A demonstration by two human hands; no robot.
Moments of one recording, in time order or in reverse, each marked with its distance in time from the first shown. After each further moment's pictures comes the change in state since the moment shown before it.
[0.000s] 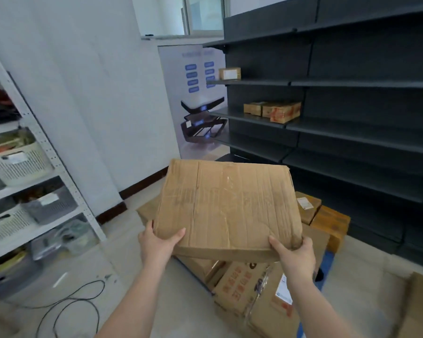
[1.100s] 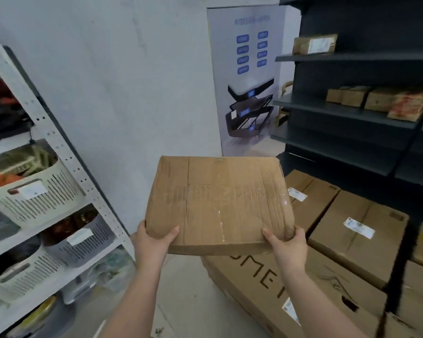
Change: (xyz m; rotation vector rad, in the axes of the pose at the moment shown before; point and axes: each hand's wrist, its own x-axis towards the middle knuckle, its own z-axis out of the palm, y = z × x) left_hand 0.615 -0.072 -0.168 0.012 0.109 -0.028; right_hand 0.152 -0.087 0.649 -0.019 -0.058 -0.024
